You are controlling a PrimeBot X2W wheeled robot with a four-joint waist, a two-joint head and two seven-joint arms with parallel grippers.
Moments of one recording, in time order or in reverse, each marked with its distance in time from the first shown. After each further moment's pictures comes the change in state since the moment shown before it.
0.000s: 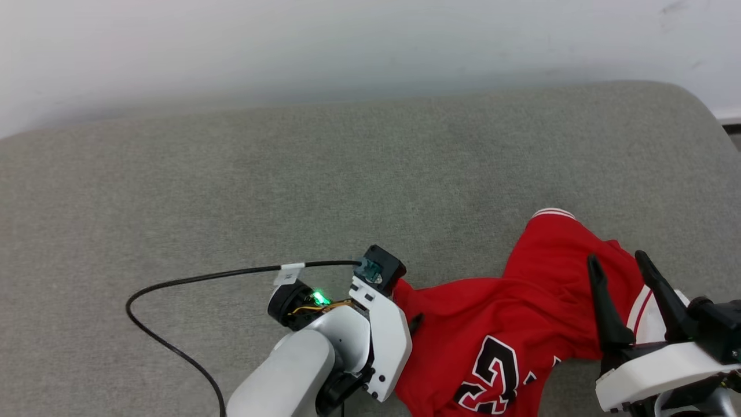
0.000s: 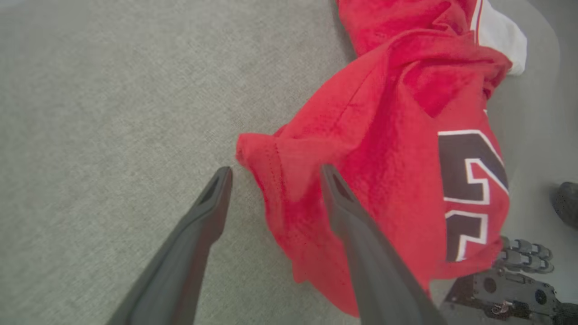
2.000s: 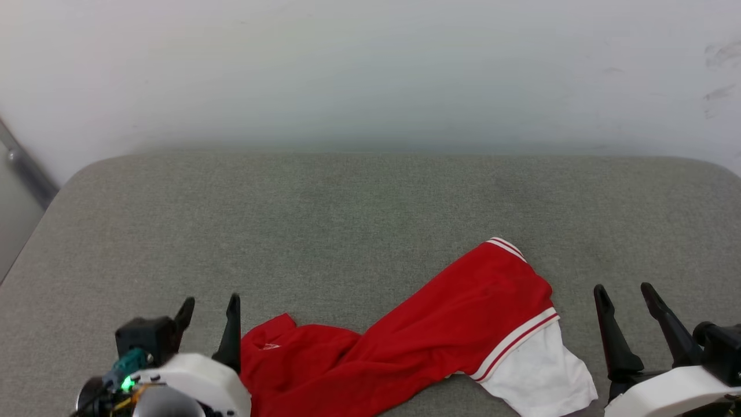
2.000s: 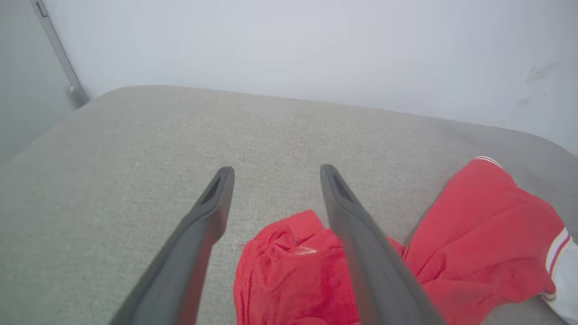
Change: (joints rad) left arm 0.495 0.259 0.337 -0.403 -0.139 0.388 -0.447; right arm 0.077 0.006 -0.021 -0.026 0.018 0.000 0.046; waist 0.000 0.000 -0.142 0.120
